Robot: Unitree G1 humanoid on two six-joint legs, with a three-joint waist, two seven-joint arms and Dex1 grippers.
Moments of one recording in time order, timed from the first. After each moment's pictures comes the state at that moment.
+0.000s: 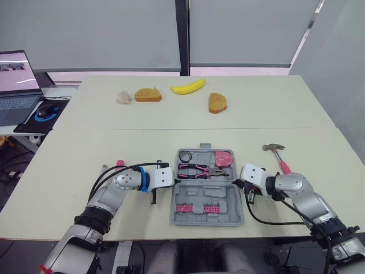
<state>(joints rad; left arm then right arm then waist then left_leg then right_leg) -0.43 0.54 -0.32 0.45 0.18 -0.26 -1.01 -0.29 -0.60 0.27 0.10 -0.11 0.23 0.94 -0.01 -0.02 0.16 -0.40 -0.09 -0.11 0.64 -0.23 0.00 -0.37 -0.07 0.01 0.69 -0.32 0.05</state>
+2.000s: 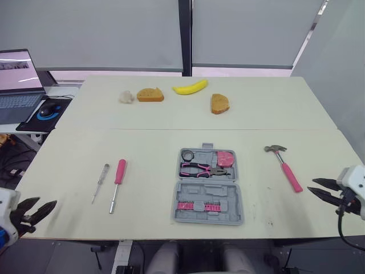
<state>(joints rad) 0.34 0.84 0.67 0.30 -0.39 0.23 -0.91 0.40 -0.90 -0.59 -0.34 0.29 0.38 1.05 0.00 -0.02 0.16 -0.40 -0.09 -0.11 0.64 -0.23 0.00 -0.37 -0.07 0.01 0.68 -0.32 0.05</state>
